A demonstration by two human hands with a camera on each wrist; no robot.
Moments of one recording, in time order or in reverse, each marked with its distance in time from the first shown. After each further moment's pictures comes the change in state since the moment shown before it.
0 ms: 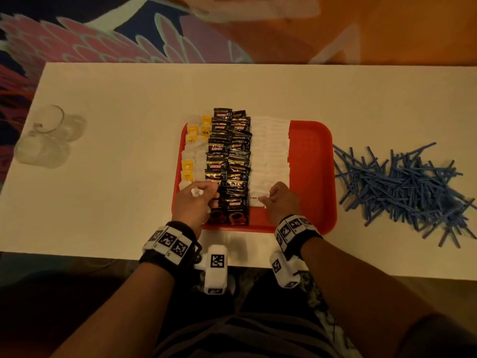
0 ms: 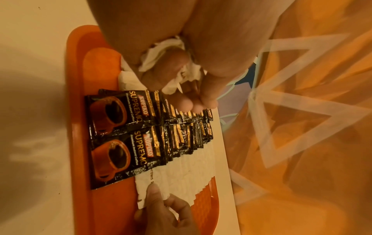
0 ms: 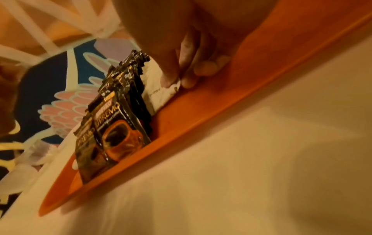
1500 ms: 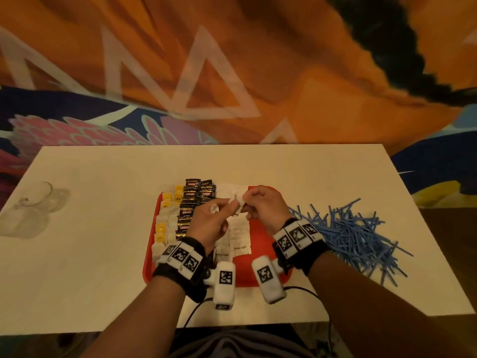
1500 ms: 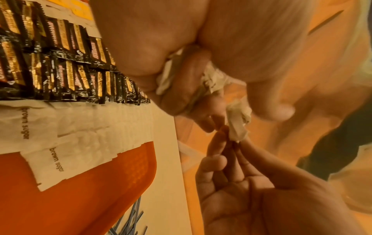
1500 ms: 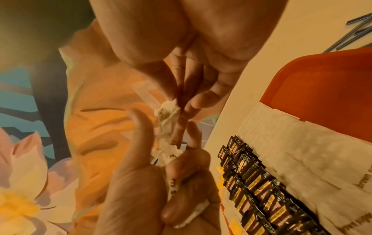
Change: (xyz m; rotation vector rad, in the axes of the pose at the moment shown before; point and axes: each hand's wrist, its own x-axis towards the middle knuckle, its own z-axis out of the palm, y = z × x) left_hand -0.045 0.088 0.094 -0.060 -0.360 0.234; right_hand -0.034 -0.108 -0.150 0.649 -0.124 -0.197
